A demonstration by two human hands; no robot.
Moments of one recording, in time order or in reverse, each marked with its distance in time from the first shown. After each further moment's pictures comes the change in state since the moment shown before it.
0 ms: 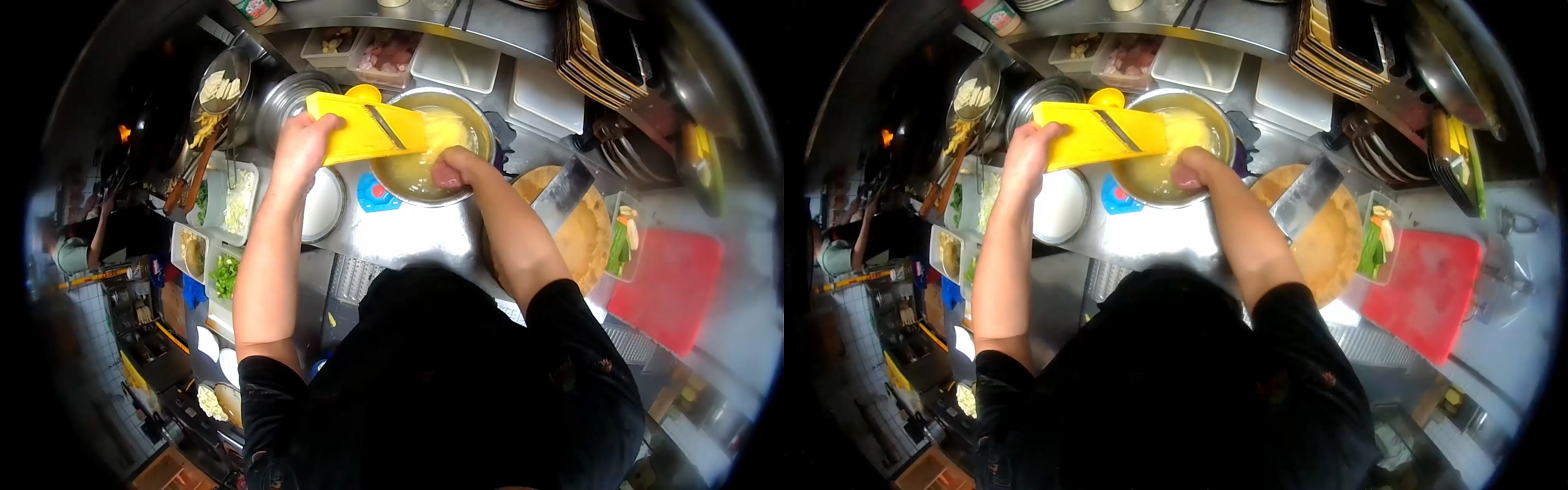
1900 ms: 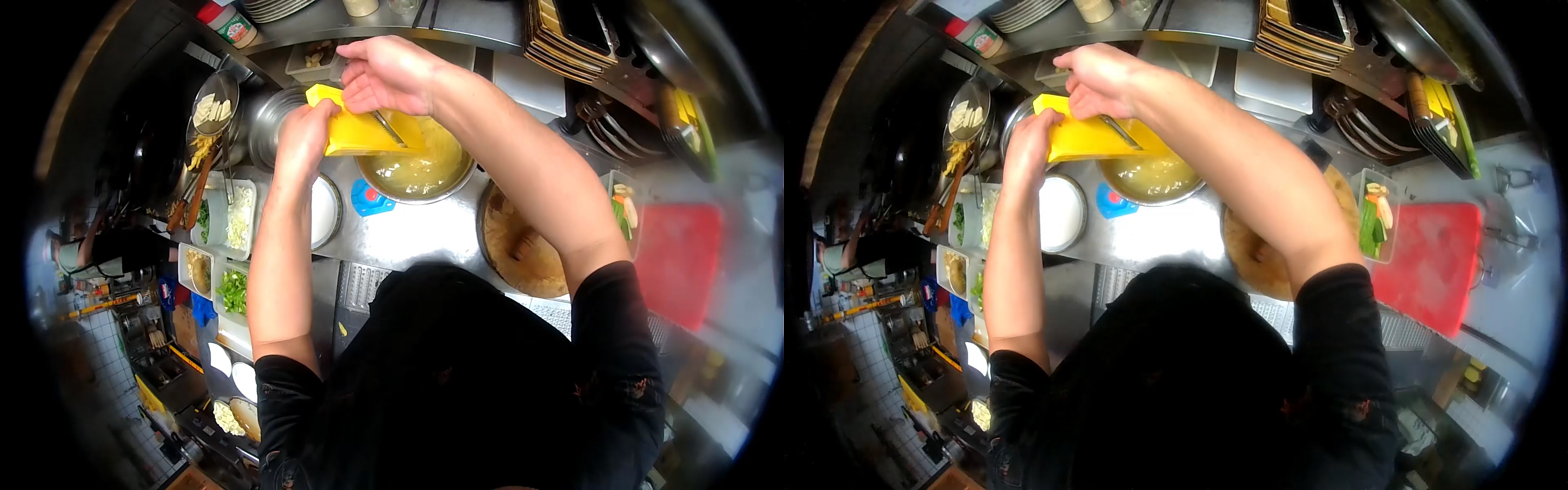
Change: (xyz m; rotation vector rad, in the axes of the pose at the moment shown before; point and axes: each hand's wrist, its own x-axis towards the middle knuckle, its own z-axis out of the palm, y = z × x) left_hand -0.008 0.036 0.032 0.114 0.072 0.063; right_hand -0.245 -0.212 0.065 0.176 -0.310 -0.482
